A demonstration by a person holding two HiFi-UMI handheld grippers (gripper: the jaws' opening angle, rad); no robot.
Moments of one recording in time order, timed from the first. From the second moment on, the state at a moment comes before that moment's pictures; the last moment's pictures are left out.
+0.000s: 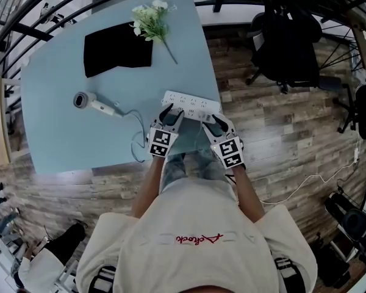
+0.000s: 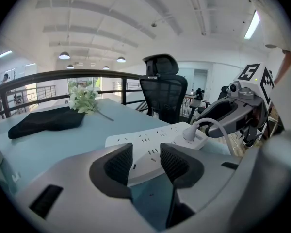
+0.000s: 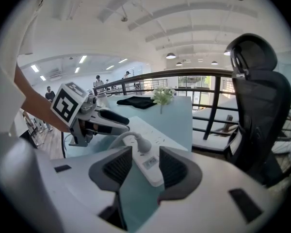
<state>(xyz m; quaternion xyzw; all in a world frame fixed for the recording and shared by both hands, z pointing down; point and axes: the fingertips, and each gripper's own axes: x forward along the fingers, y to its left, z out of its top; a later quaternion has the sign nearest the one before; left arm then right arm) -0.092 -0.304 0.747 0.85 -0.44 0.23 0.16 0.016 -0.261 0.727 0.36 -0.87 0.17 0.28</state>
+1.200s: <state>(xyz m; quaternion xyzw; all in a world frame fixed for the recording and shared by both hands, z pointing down) -0.091 -0.304 0.748 0.85 -0.44 0.24 0.17 -0.009 -0.279 0.743 0.30 -0.87 0.16 0.35</state>
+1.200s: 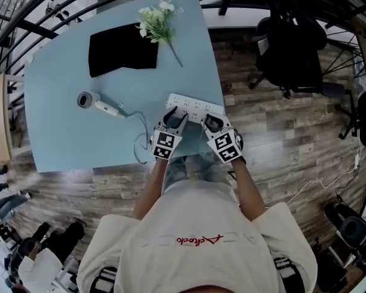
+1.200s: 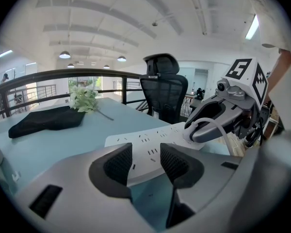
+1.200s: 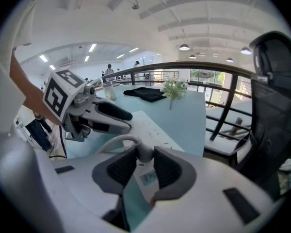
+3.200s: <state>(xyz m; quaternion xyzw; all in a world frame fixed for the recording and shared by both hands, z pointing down) -0.080 -0.268 0.631 0.84 -0.50 0.16 0.12 0.018 -0.286 0.628 0.34 -0.89 0.24 0.16</state>
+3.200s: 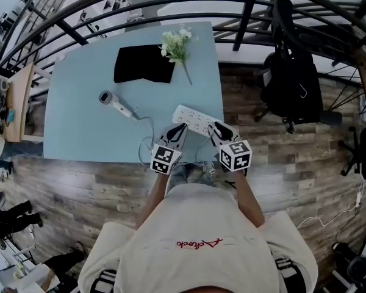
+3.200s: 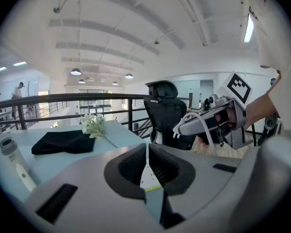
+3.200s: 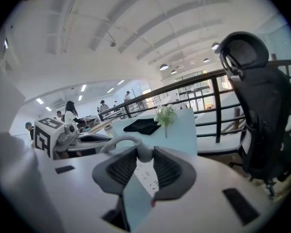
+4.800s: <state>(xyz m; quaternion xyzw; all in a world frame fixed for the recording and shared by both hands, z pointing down) -0.168 -0.127 0.538 0.84 -0.54 0.06 0.07 -0.040 -0.162 0.538 0.38 -0.91 0.17 0.07</state>
